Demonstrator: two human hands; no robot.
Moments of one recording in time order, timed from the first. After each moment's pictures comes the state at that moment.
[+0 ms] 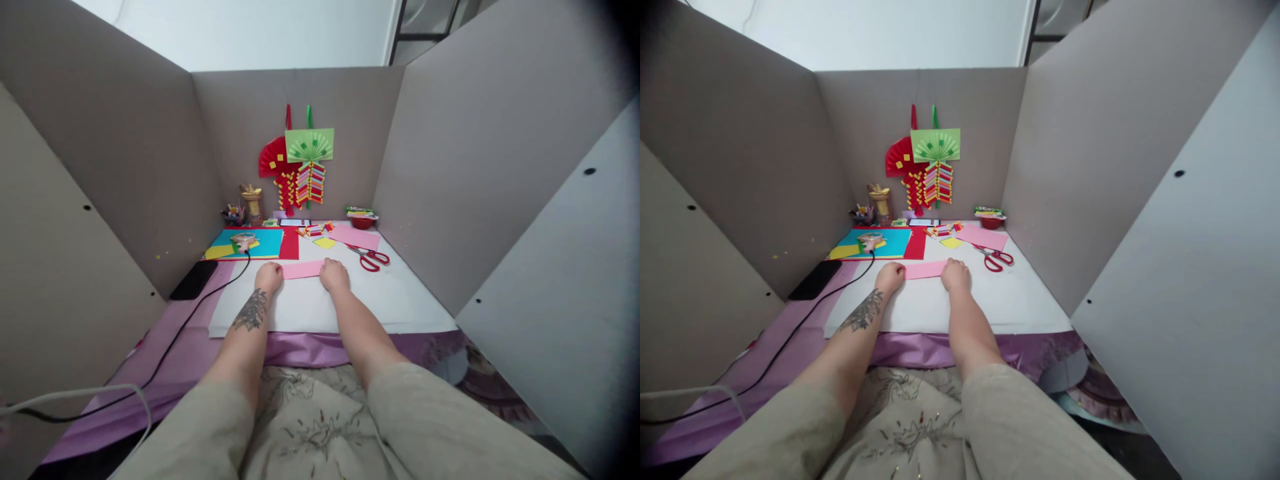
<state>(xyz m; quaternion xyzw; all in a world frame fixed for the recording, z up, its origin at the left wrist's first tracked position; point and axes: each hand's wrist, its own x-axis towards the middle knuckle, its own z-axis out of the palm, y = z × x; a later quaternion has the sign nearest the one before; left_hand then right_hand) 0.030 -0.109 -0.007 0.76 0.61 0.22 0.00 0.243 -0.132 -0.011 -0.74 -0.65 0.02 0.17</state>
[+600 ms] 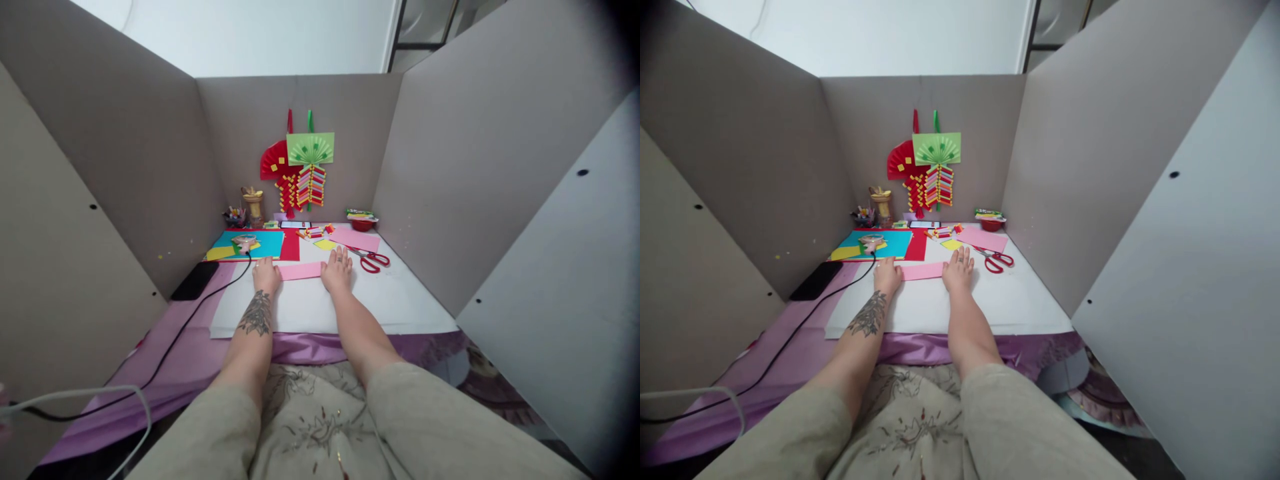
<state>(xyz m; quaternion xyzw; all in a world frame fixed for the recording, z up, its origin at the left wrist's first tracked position) 0.036 -0.121 -0.003 0.69 0.66 0.29 -0.07 0.240 -0.131 -0.016 -0.75 -0.61 -0.09 0.25</state>
